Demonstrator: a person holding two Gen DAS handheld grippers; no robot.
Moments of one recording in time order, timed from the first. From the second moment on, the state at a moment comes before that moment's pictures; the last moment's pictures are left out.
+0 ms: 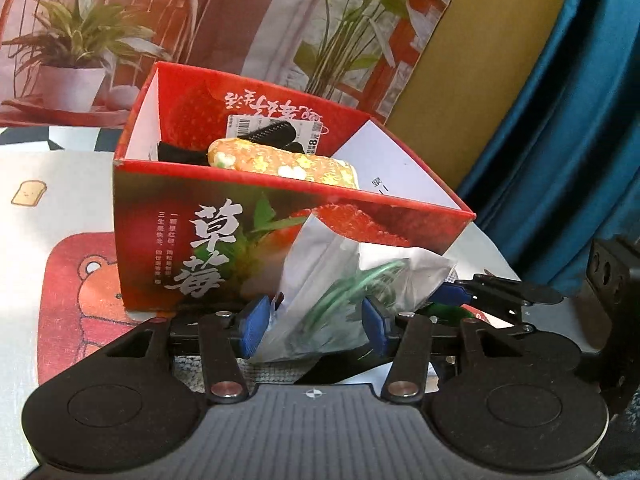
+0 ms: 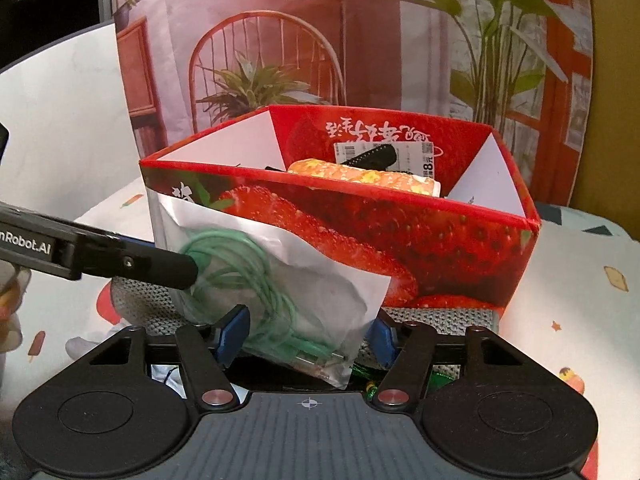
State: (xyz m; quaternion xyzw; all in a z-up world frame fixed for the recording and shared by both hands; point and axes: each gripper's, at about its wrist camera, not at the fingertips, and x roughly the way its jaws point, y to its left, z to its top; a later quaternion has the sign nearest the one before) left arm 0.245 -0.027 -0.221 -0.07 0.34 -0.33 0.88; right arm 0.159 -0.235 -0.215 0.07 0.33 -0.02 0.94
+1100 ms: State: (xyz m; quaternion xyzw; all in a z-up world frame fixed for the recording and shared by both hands) left arm 0.262 -0.023 -0.081 -0.04 0.22 -0.28 0.93; right arm 0.205 -0.246 -0.086 0.06 0.21 0.04 0.98
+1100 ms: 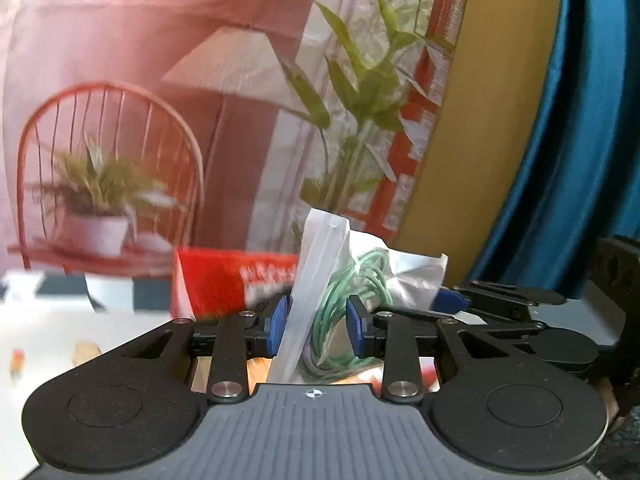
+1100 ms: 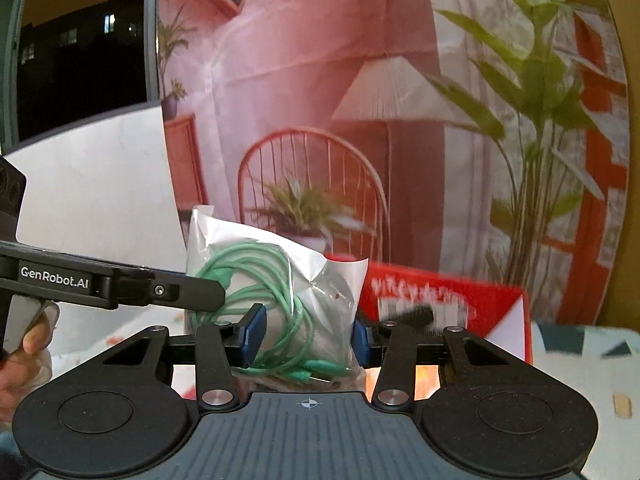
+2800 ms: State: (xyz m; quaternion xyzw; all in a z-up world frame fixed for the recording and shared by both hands) left arm 0.348 -0.068 -0.152 0.03 0.38 -0.24 0.89; right arm 0.291 -0.315 -0.190 0.19 0.38 -0.12 0.89
